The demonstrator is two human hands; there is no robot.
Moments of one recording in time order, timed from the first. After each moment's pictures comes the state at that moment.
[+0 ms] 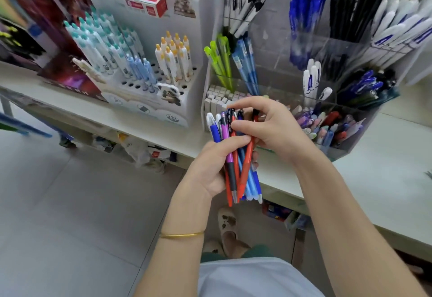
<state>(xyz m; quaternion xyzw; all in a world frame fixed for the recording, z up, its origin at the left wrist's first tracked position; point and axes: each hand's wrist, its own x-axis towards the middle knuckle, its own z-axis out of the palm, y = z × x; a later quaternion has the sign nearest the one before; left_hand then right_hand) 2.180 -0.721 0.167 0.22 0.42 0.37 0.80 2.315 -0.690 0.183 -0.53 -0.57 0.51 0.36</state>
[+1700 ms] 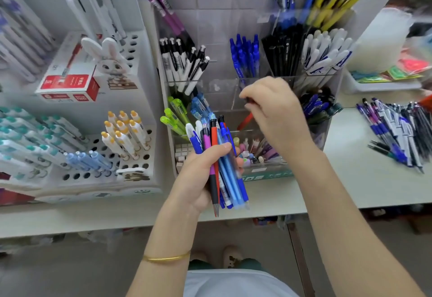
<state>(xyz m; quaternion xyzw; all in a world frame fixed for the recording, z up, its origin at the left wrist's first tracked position) 2.182 -0.627 0.200 0.30 0.36 0.26 0.84 2.348 -0.632 0.215 -0.65 -0.68 -0.13 0.31</state>
